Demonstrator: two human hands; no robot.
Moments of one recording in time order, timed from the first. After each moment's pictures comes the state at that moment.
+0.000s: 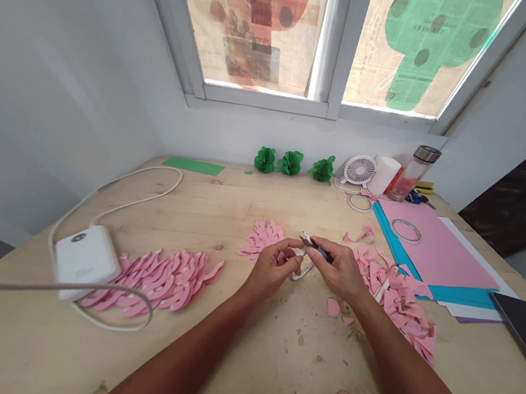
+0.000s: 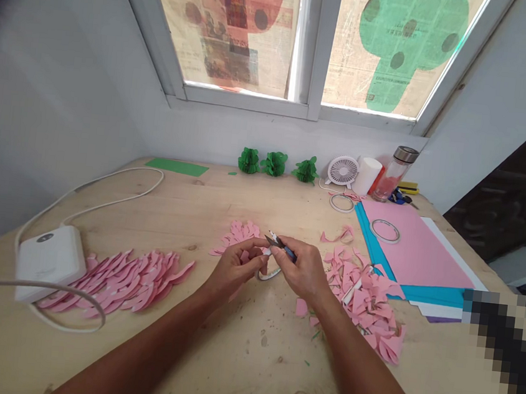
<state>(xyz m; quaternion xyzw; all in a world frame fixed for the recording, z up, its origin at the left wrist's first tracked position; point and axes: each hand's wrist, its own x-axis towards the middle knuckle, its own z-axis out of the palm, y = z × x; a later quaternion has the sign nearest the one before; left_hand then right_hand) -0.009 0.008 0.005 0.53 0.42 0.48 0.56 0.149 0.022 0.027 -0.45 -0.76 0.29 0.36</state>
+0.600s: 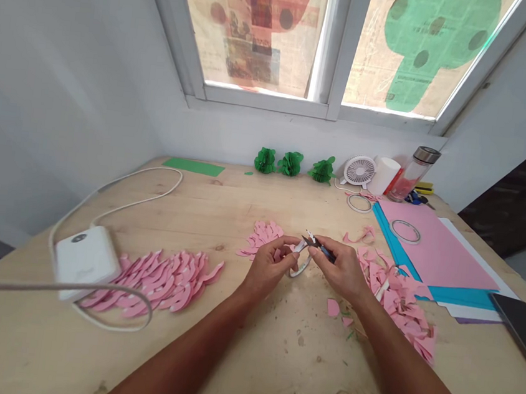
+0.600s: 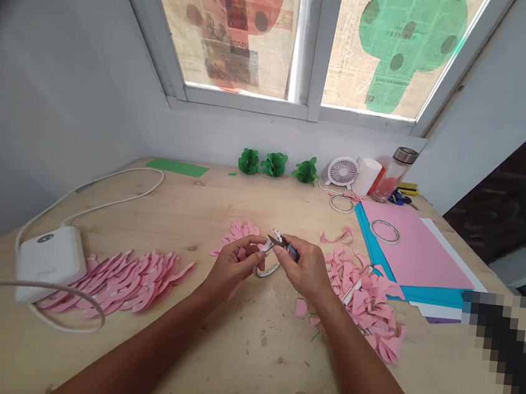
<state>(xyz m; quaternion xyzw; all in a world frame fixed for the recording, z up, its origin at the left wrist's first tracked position) -0.010 0.011 0.006 0.51 0.43 0.51 0.55 0.152 0.022 0.030 -0.47 -0.77 0.25 0.35</state>
